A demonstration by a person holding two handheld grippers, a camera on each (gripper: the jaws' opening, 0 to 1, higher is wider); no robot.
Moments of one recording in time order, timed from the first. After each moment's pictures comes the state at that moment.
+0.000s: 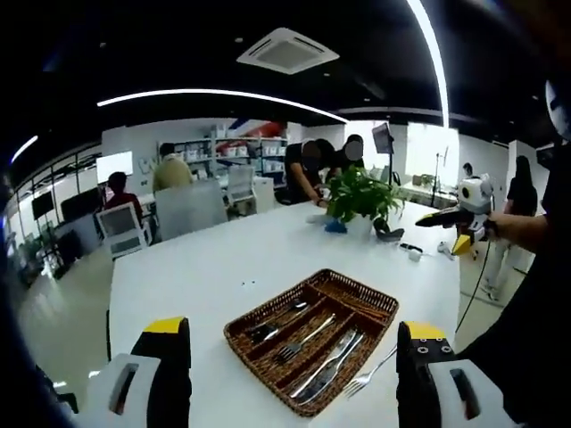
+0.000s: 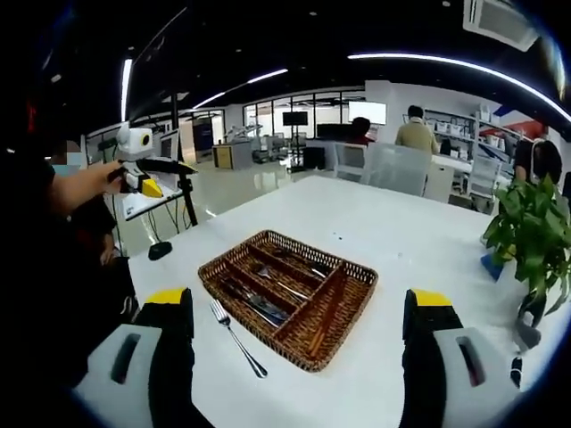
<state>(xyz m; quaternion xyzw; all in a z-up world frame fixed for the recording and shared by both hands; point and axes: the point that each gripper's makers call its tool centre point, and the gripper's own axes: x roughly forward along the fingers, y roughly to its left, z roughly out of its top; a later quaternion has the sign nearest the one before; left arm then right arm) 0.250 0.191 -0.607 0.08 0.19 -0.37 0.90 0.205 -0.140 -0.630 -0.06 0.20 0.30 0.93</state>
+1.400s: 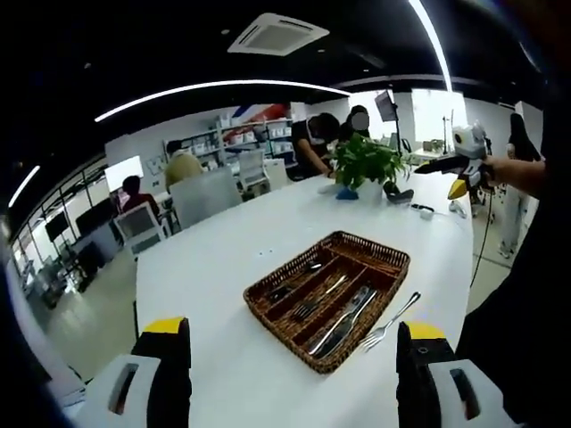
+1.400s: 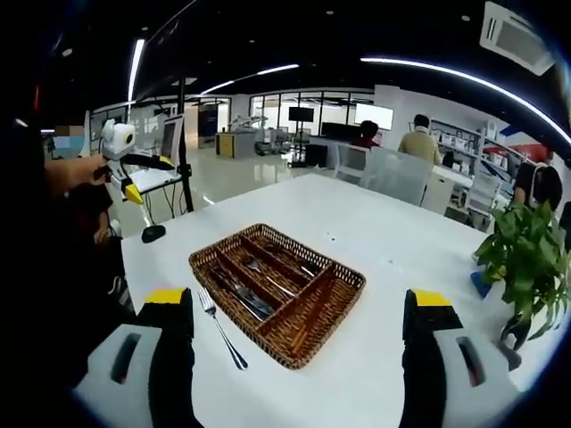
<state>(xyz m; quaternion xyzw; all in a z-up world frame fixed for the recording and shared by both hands) 0.215 0.214 -0.636 0.16 0.22 -0.35 0.90 0.211 -0.147 -0.628 -0.11 0.20 0.31 0.92</state>
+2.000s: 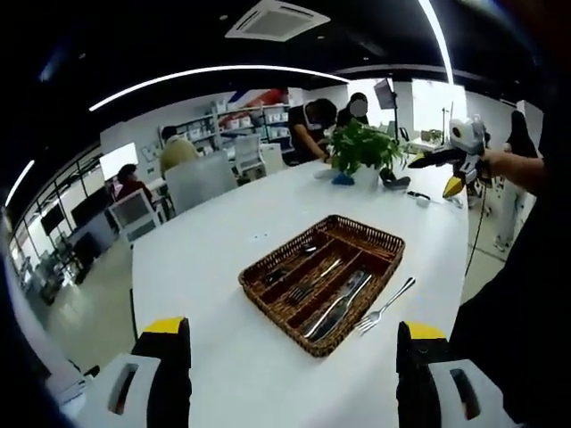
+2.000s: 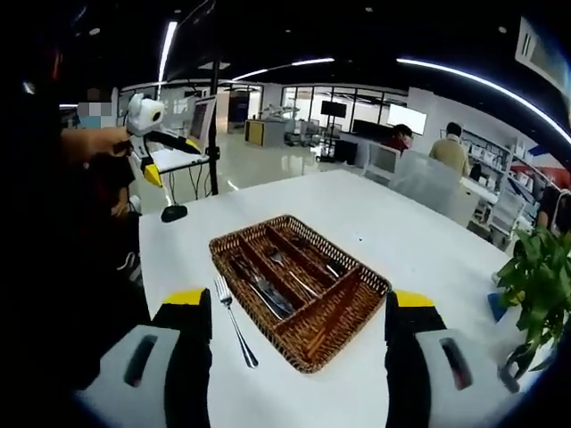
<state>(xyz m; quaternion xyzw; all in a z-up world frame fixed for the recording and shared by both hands) 0.208 0.223 -0.649 0.17 0.25 -0.35 0.89 0.208 -0.104 -0.646 -0.15 0.20 0.38 0.89</state>
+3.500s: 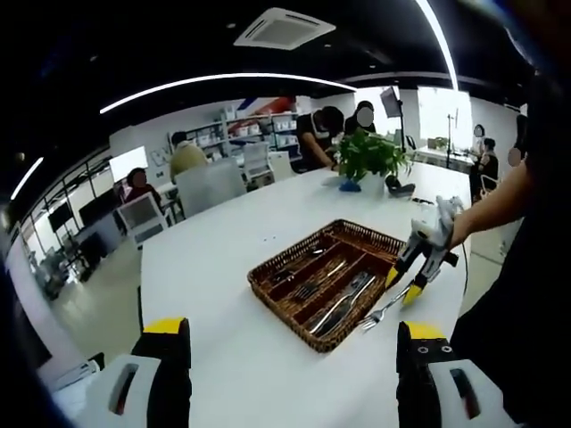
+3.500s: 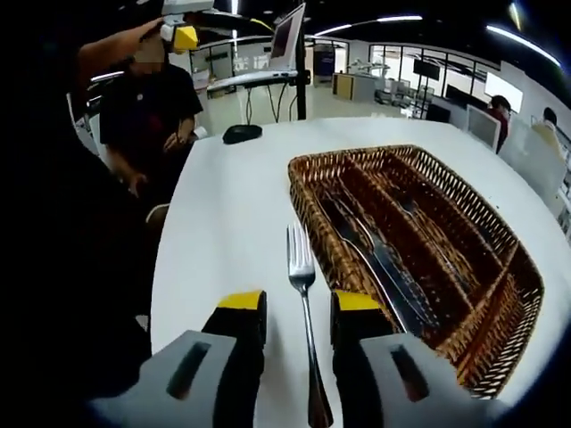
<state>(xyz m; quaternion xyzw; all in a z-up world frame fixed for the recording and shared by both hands) 0.192 0.240 -0.643 0.15 0.23 -0.34 0.90 0.183 0.032 -0.840 -0.21 0.31 0.55 0.75</state>
